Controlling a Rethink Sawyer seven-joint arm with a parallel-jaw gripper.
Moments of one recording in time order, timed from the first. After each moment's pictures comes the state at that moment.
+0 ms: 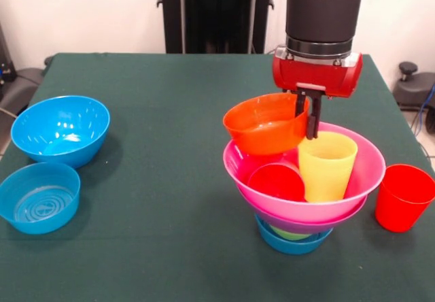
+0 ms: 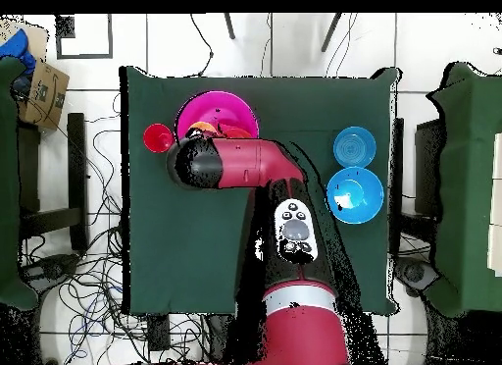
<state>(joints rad) -0.16 -0.61 0.10 1.51 -0.10 0.45 2.17</state>
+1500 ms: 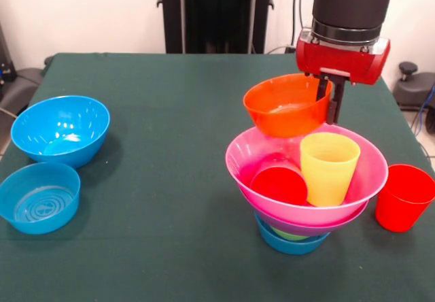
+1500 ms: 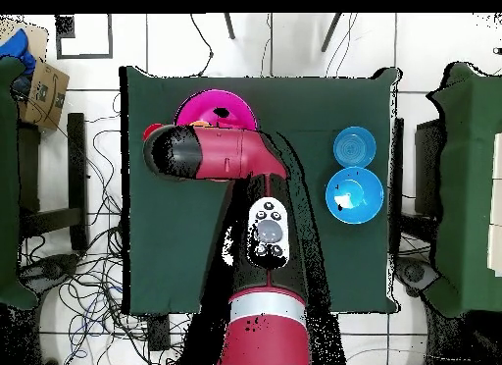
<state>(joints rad) -0.05 -0.60 0.00 1.42 0.01 0.61 2.17</state>
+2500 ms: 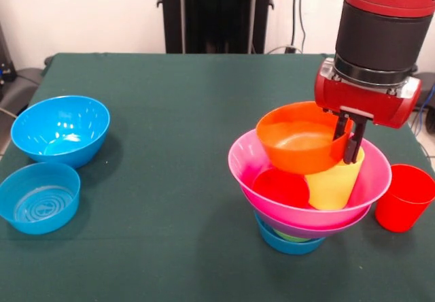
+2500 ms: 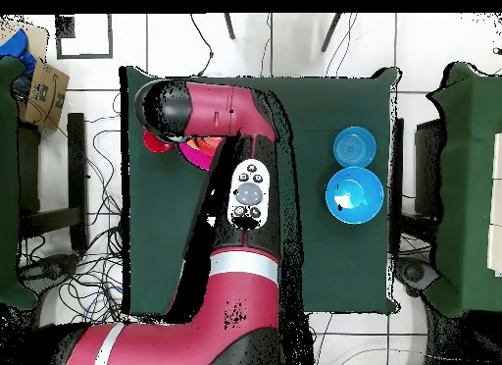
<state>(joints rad) 0.02 -0.41 -0.11 1.09 0.11 0.79 2.20</state>
